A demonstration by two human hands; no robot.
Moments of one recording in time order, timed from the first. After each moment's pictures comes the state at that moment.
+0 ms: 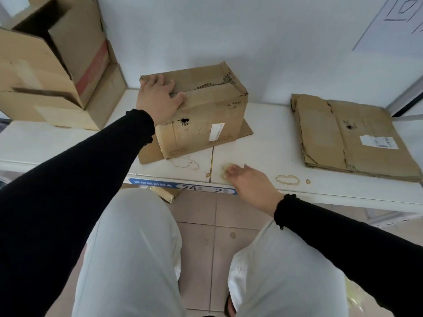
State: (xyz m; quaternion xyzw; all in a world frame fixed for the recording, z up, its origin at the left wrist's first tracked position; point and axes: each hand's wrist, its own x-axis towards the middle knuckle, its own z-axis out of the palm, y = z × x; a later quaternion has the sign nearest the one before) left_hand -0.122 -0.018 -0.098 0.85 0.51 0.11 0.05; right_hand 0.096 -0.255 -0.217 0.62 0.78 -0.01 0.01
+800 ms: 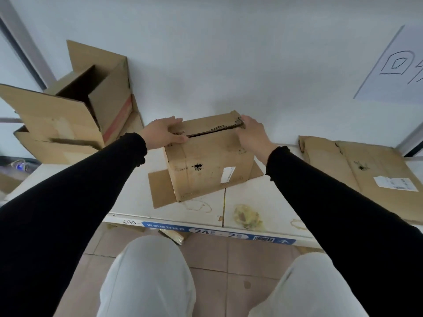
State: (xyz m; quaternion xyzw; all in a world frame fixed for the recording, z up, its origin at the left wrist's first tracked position) left_hand -0.157 0.024 -0.052 0.80 0.50 0.10 0.31; right_hand 0.094 -0.093 -0.051 0.75 0.50 -0.24 -0.36
